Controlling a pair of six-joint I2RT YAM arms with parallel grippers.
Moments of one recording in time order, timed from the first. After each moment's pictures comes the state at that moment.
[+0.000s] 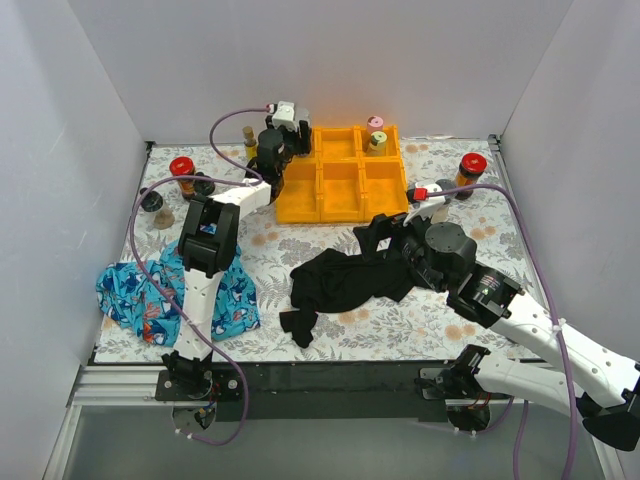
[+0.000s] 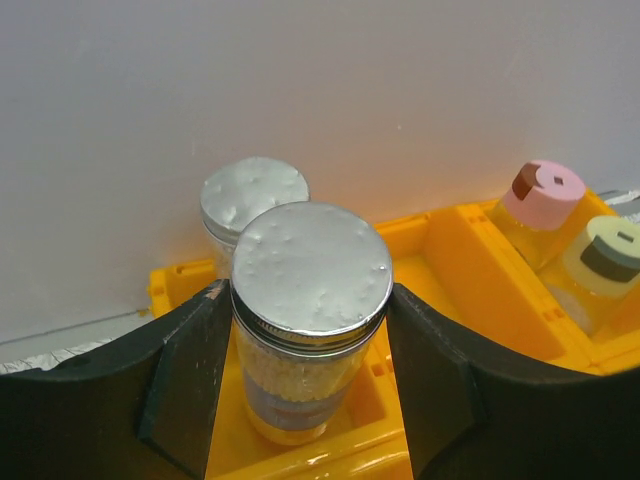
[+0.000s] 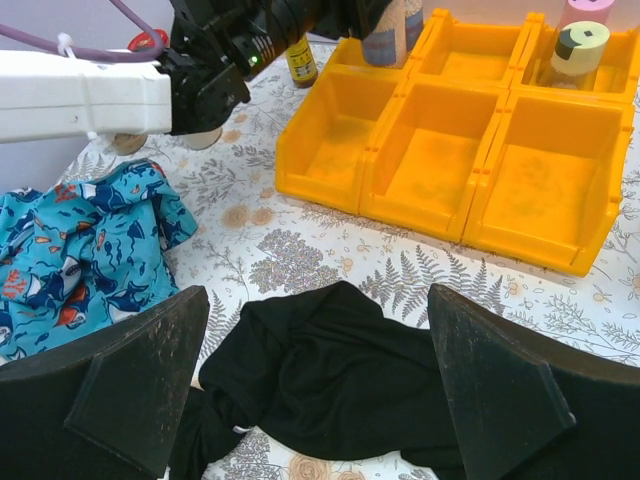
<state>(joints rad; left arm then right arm) -0.36 2.32 1.74 0.65 -0.05 -0.07 0.91 0.86 0.89 -0.19 0.35 0.31</state>
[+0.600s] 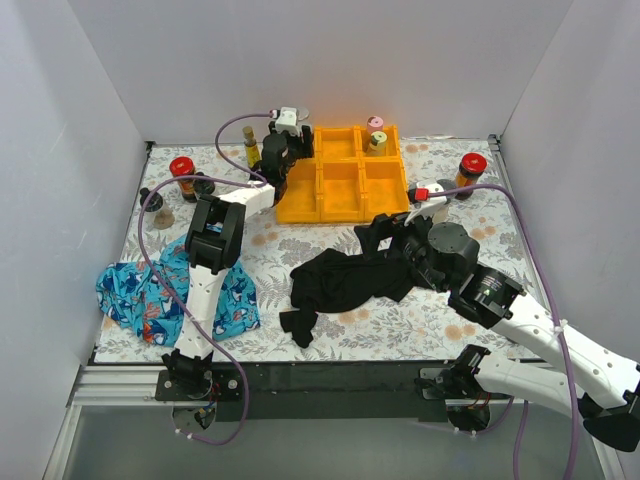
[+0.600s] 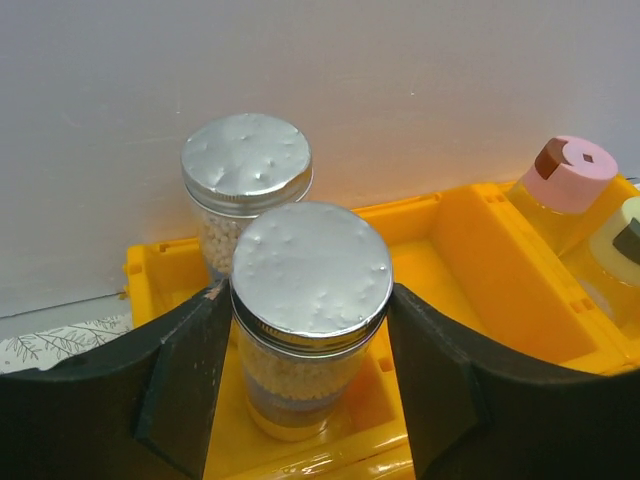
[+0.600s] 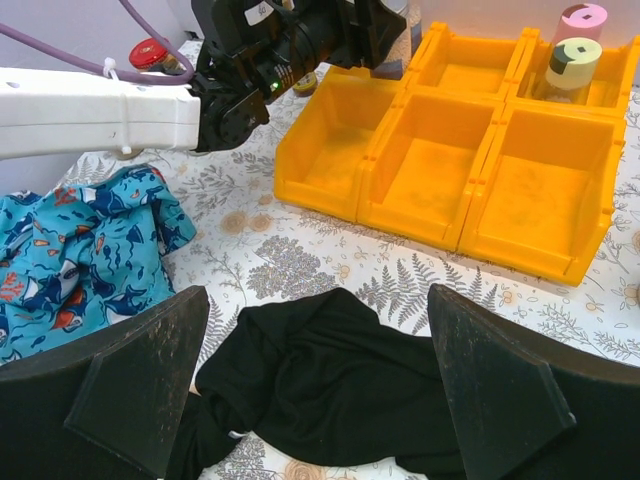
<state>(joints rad) -0.36 2.41 1.79 0.65 -0.05 -0.09 0.91 0.86 0.89 -0.17 0.35 0.29</state>
